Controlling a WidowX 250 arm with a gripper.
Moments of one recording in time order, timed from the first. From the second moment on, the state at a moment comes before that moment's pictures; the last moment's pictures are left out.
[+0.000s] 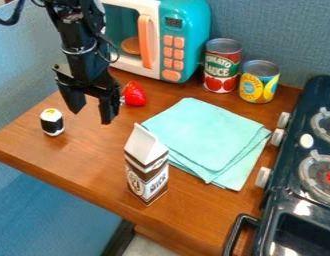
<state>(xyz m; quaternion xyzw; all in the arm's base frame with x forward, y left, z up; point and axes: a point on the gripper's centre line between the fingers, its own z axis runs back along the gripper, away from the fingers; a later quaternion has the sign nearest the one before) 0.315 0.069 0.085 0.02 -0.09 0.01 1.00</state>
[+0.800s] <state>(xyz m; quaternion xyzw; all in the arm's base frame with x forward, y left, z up) 0.350 0.090 0.087 -0.06 -0.21 0.31 0.93</state>
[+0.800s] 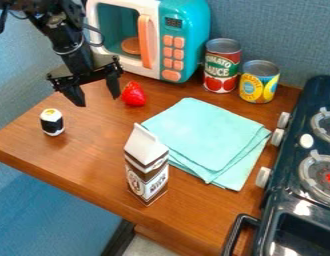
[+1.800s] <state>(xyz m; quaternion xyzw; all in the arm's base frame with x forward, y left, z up) 0.413 0.067 0.071 0.07 -0.21 0.51 0.83</state>
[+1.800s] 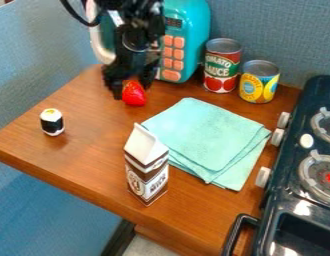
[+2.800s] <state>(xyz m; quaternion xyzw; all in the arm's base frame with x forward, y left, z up) 0.440 0.071 0.060 0.09 -0.22 0.57 0.79</state>
